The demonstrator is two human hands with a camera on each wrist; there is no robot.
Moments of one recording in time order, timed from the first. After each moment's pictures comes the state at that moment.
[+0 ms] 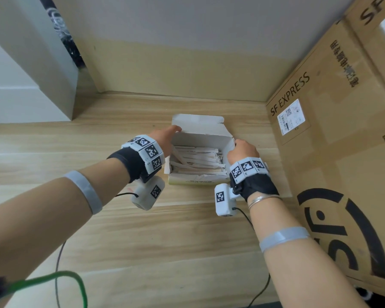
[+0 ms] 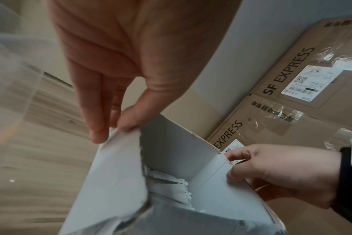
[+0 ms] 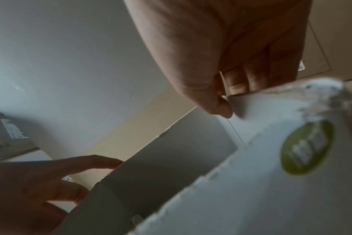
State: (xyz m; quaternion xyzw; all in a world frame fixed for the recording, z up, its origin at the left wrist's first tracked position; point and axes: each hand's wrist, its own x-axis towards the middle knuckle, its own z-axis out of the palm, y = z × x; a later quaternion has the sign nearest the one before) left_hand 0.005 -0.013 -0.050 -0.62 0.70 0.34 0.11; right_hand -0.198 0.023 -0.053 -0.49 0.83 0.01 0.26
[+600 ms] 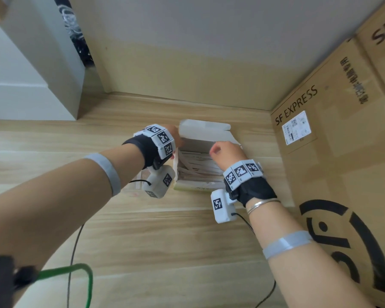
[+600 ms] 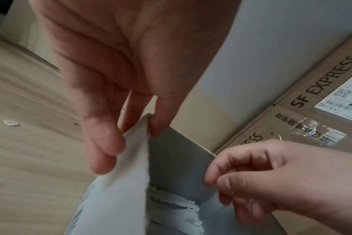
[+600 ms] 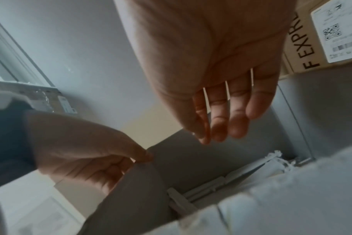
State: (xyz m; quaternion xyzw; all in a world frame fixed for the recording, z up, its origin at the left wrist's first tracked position) left_hand 0.008 -0.043 -0.053 -0.67 0.58 0.45 0.05; right_hand -0.153 0.010 -0.041 -0.63 0.73 0.05 0.27
